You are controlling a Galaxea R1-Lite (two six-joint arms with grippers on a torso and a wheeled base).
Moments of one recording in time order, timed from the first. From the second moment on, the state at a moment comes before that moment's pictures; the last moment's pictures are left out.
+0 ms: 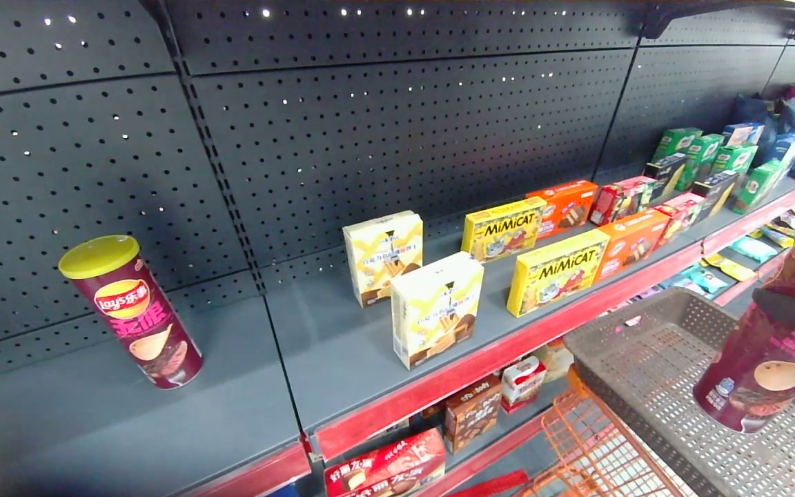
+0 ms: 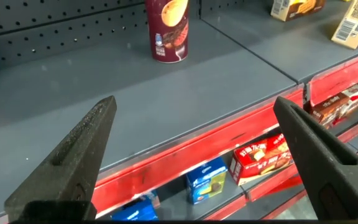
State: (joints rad) left arm 0.00 0.01 0.00 0.00 0.02 -0.01; right arm 0.12 1.06 -0.53 -0.39 -0.05 0.01
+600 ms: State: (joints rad) left arm 0.00 0.01 0.00 0.00 0.02 -0.01; right arm 0.13 1.06 -0.52 -0.39 -0.05 0.00
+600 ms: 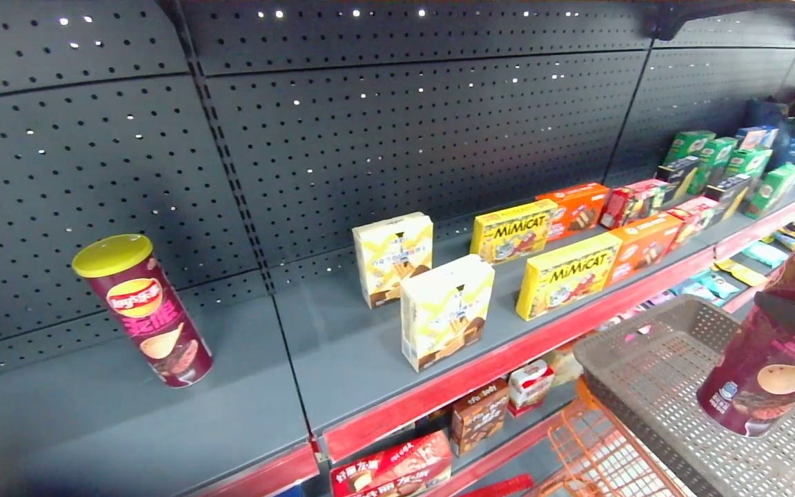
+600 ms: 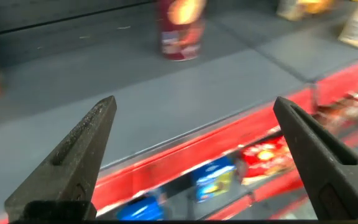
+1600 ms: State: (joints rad) left arm 0.00 0.01 0.00 0.00 0.02 -0.01; right arm 0.01 1.00 -0.55 -0.35 -0.10 -0.12
